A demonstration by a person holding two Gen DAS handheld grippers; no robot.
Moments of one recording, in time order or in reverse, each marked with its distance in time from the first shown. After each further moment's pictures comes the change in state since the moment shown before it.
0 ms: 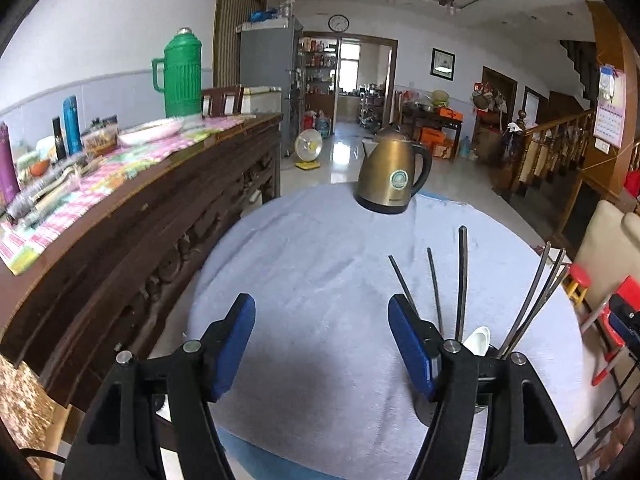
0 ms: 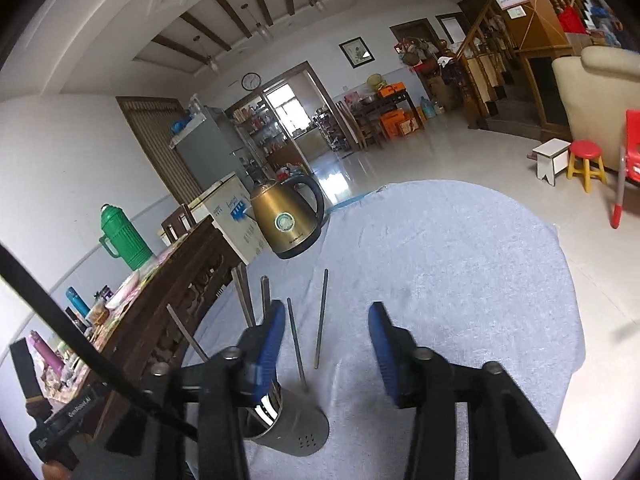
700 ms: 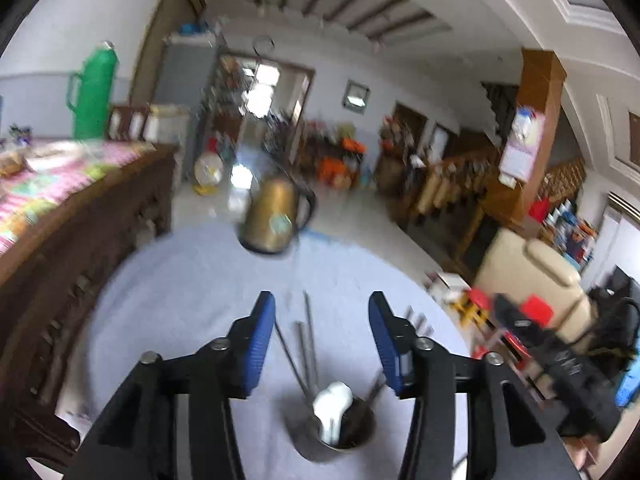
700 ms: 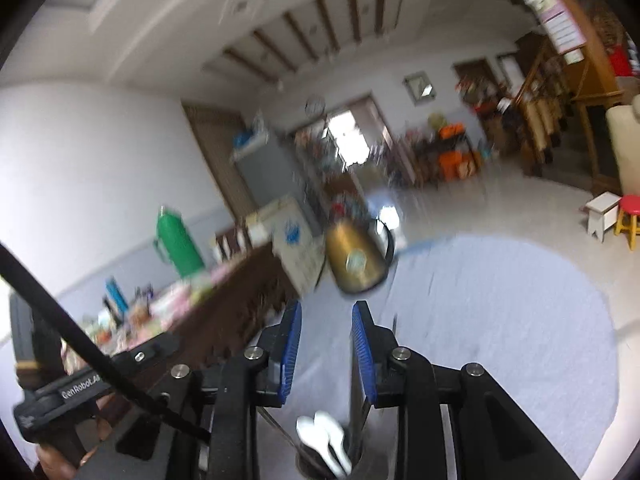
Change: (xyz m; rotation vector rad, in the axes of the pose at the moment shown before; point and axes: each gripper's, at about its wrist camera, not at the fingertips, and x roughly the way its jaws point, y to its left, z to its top) left arm -0.031 -0.023 0.048 -0.041 -0.117 -0.405; right arm -0.005 0.076 0.030 -0.118 -0.163 0.174
